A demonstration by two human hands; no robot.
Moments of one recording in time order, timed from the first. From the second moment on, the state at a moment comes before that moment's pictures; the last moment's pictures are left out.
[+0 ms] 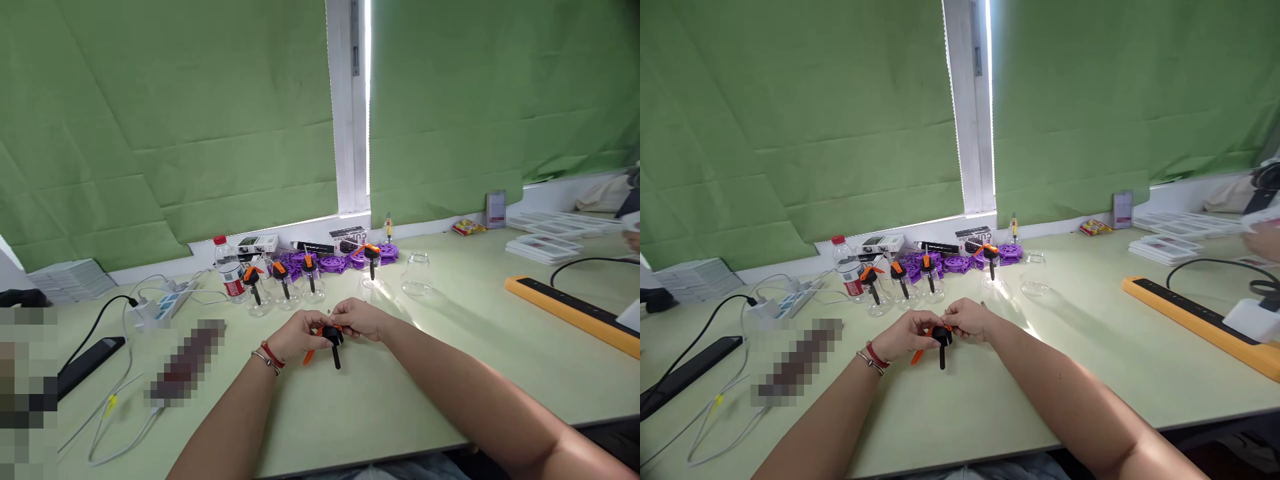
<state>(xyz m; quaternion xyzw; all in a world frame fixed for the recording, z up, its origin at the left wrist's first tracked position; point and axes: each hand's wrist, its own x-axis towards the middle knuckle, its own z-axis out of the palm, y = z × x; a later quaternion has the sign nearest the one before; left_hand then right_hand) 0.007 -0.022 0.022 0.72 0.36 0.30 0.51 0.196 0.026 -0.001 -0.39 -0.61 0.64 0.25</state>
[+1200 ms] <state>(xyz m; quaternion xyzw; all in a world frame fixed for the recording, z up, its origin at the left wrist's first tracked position) -0.007 -0.002 0.016 0.41 0.49 0.41 0.65 0.160 0.010 -0.015 -0.35 -0.67 0.53 0.39</state>
